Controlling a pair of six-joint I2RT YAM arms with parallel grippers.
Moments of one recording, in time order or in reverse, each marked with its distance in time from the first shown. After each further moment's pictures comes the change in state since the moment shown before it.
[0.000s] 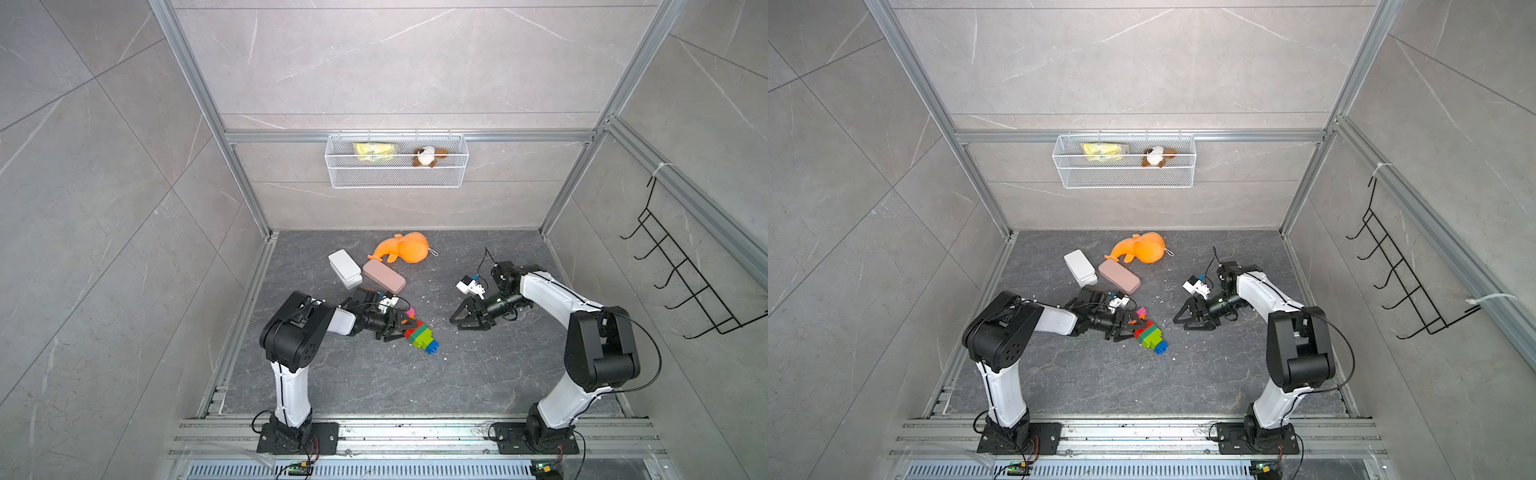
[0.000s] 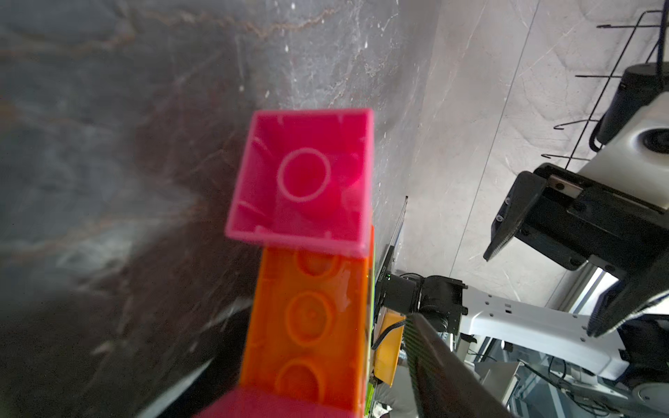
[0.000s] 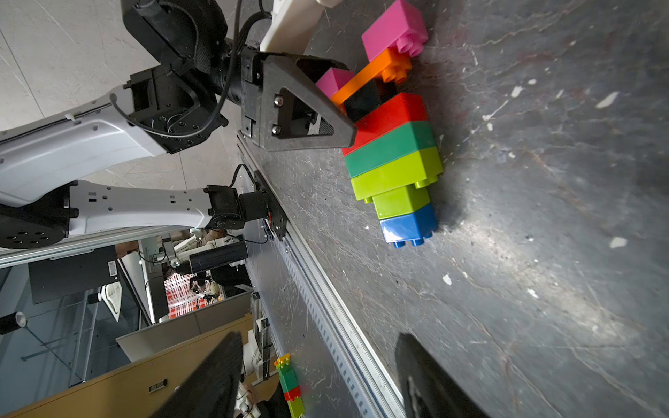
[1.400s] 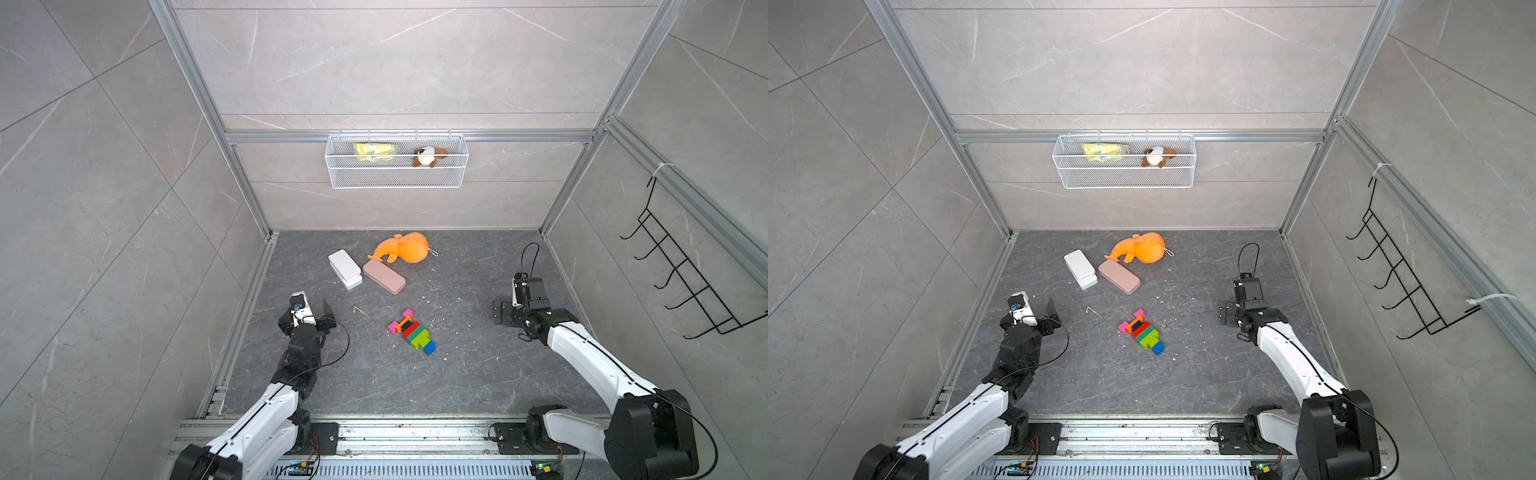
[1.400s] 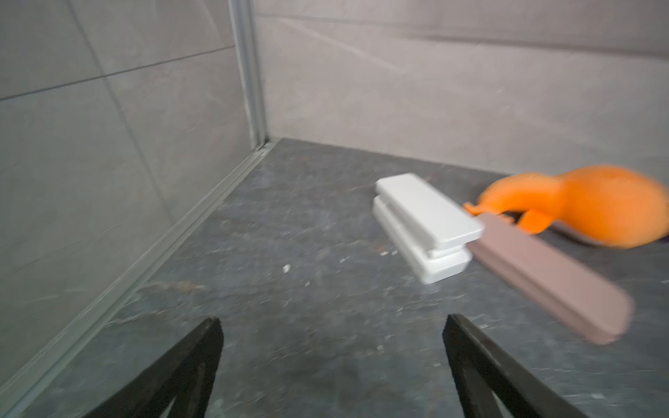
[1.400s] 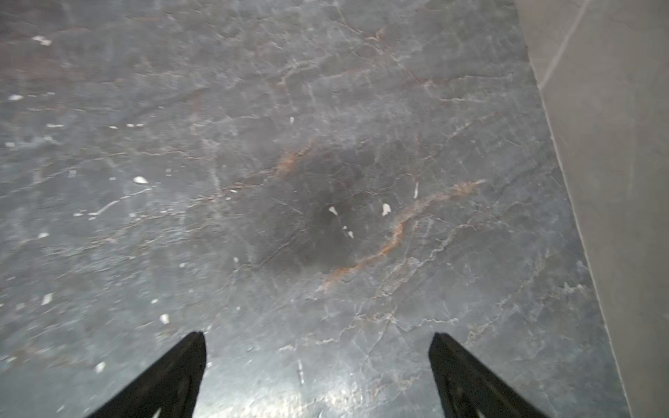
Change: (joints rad) left arm 0.212 -0.999 -0.681 0.262 -1.517 0.715; right arm -0.014 -0.499 -0.489 0.735 1.300 0.357
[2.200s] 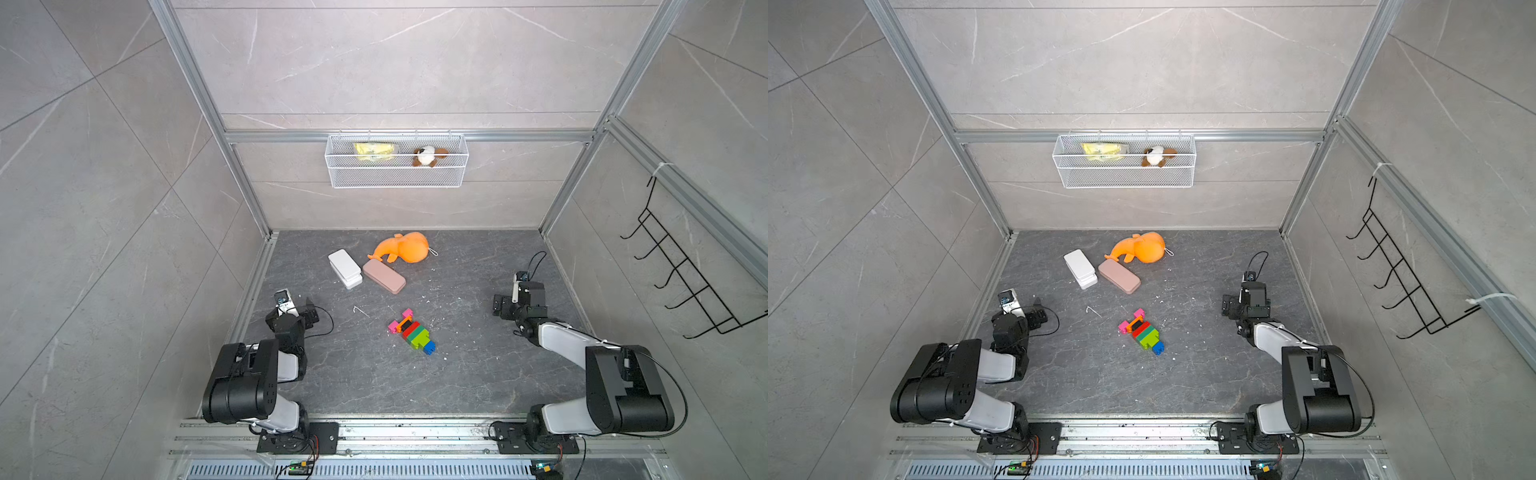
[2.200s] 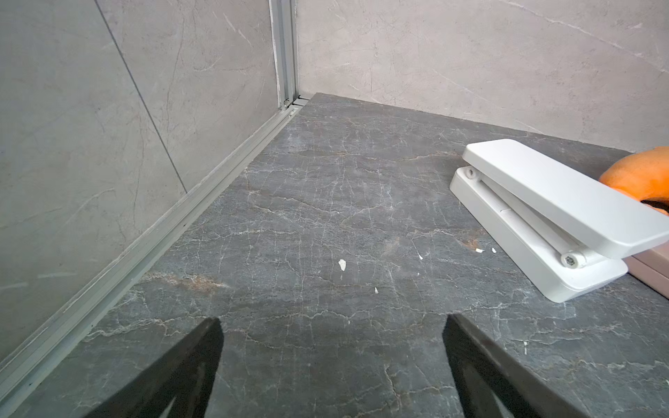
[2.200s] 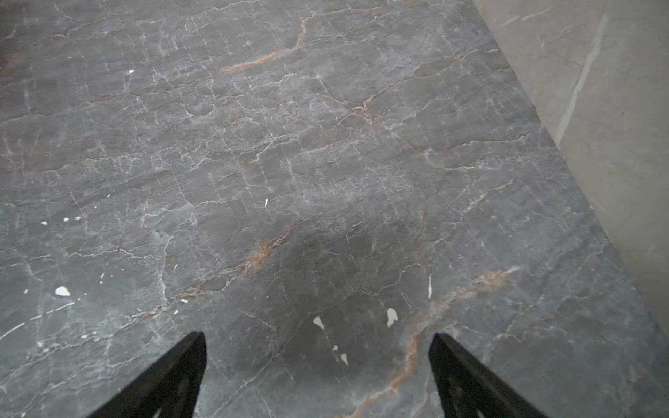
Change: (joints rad) left arm 0.341 0.567 0.054 0.494 0.349 0.002; right arm -0.119 0.225 -0.114 0.558 -0.118 -0.087
